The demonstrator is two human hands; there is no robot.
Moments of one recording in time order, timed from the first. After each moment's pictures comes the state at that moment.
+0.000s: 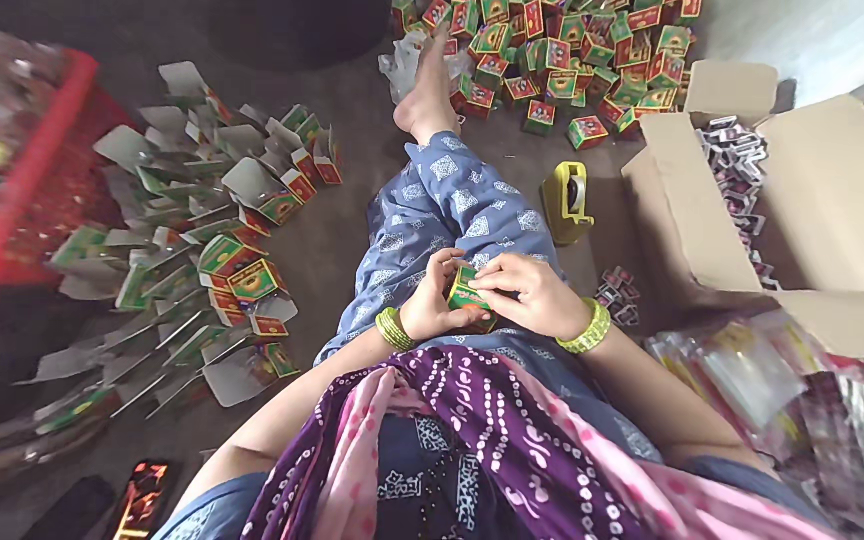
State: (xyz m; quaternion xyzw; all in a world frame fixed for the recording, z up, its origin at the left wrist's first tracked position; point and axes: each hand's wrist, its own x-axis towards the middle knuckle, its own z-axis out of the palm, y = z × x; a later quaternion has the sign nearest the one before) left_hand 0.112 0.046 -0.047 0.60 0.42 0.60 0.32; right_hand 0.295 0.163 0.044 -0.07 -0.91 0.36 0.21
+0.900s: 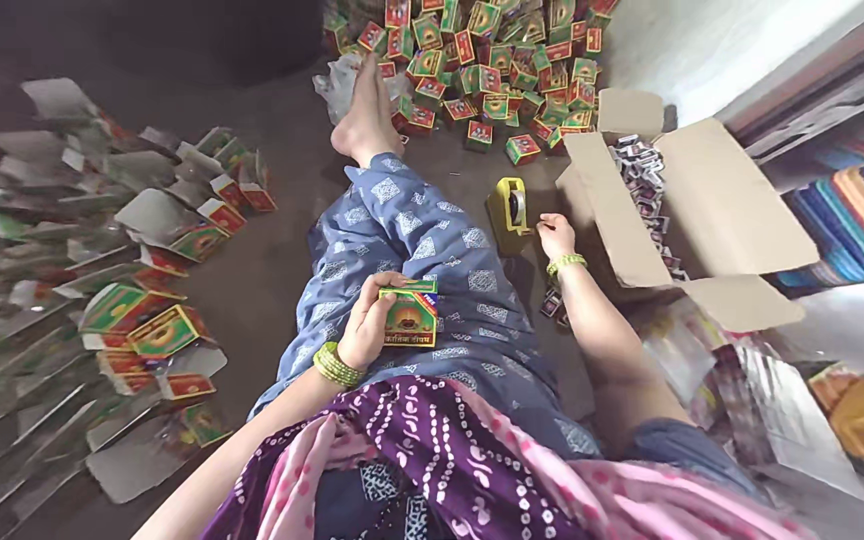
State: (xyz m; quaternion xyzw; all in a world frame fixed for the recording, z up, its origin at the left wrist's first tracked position) left_hand 0.111 0.049 -0.036 0.46 0.46 0.67 0.37; right_hand 0.389 0.374 -0.044 -0.62 -0.67 0.29 0.27
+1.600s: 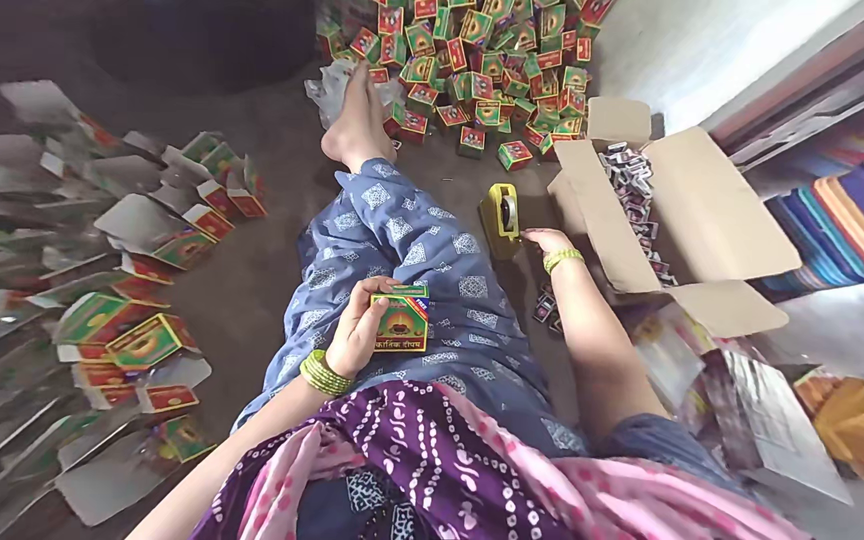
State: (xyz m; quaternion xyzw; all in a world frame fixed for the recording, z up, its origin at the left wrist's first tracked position) left_hand 0.110 0.054 -0.044 0.47 0.45 0.67 0.35; right_hand 0.387 0.380 -0.031 -0.69 -0.55 0.42 0.20
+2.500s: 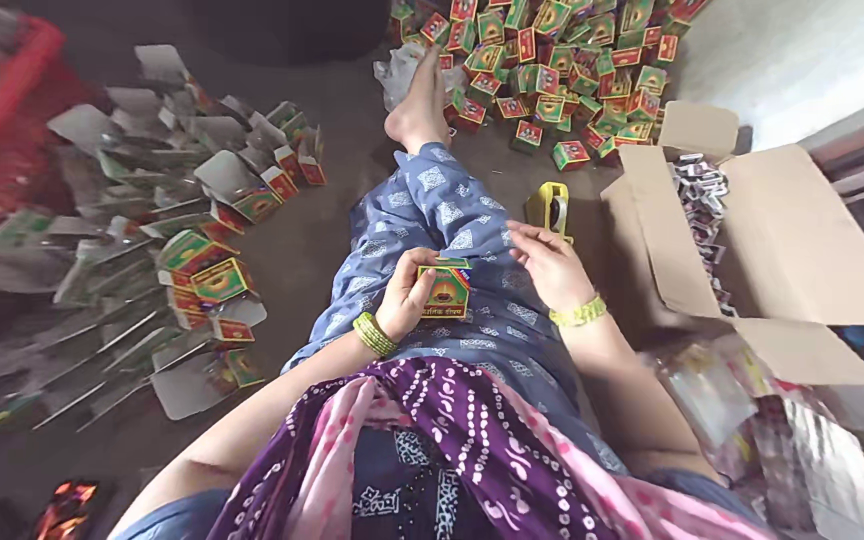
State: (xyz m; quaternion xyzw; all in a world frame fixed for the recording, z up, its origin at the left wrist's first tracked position) left_hand 0.112 0.057 -0.047 0.45 0.49 0.68 0.30; right_hand 0.304 0.222 0.043 -0.35 -0.62 0.63 0.31
